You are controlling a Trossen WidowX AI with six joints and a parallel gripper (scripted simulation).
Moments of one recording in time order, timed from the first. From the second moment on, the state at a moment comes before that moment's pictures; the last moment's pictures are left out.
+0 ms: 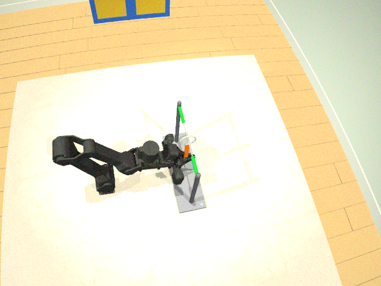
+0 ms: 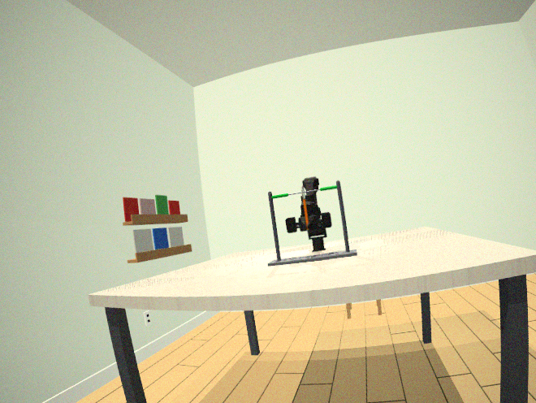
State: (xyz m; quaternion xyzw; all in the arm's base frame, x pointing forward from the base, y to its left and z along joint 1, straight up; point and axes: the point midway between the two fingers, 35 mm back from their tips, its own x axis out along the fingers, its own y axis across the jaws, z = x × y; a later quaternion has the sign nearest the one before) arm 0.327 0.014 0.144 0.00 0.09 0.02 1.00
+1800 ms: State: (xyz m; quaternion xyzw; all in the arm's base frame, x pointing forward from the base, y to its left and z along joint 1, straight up) arm 0.325 0.068 0.142 0.00 0.09 0.03 1.00
